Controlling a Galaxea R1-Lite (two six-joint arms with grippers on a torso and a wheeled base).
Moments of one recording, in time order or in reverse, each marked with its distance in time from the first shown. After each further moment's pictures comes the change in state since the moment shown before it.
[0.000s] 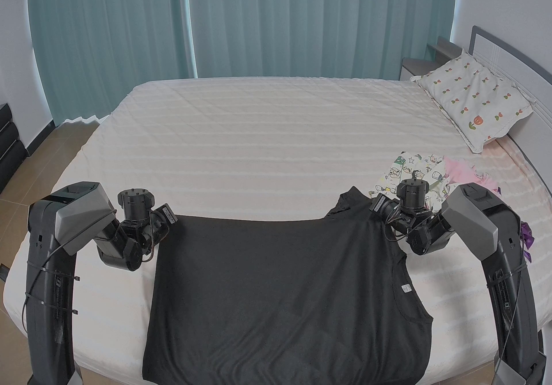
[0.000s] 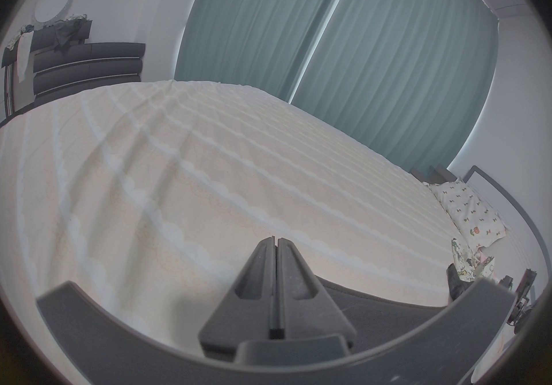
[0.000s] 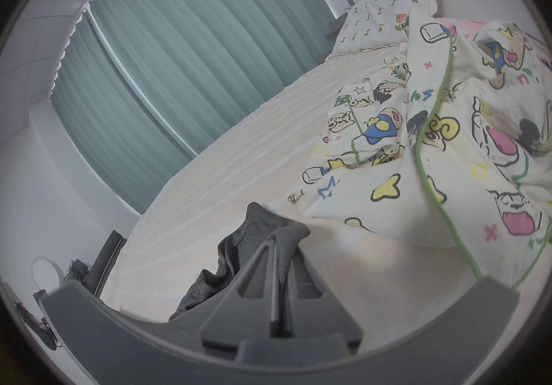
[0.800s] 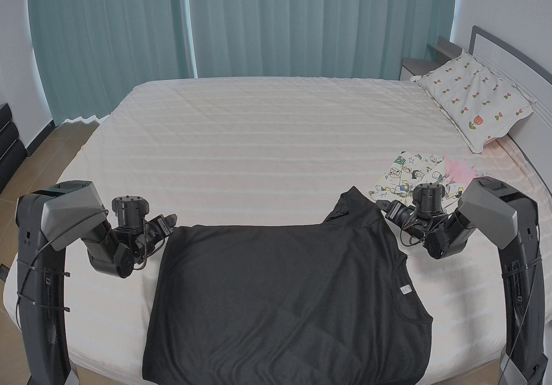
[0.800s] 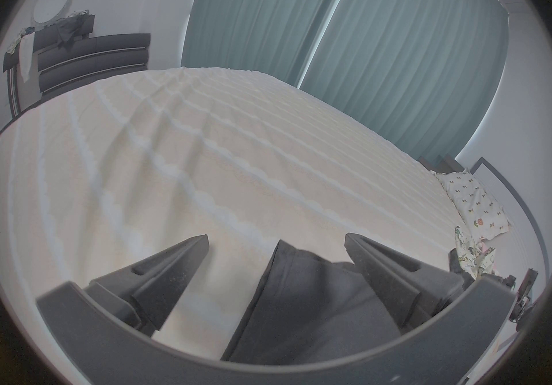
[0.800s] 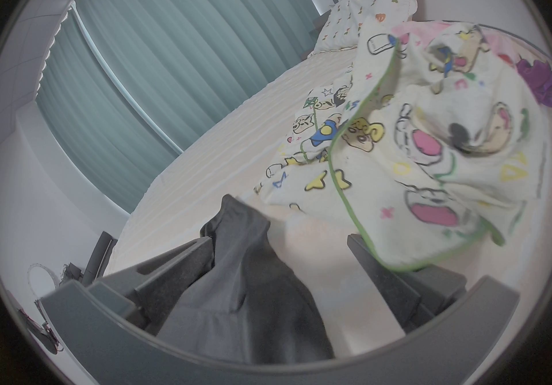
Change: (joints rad) left arm 0.002 -0.079 0.163 0.025 -0.006 -0.010; right arm -0.036 -0.121 0.248 -0.039 0.003 0.001
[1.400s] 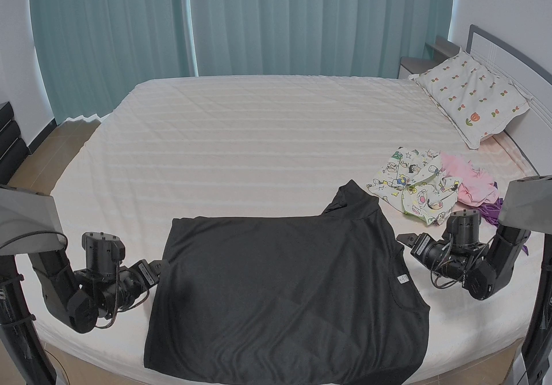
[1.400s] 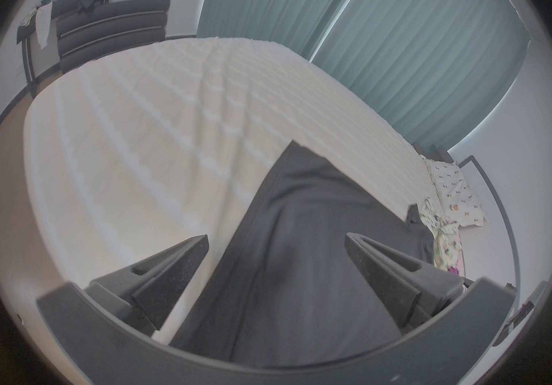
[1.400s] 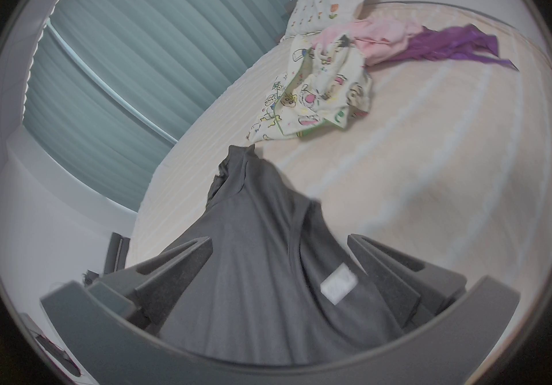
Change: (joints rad) left arm -0.104 -0.402 0.719 -0.130 -0.025 -0.182; right arm 0.041 -0.391 0.784 -0.250 0.000 0.139
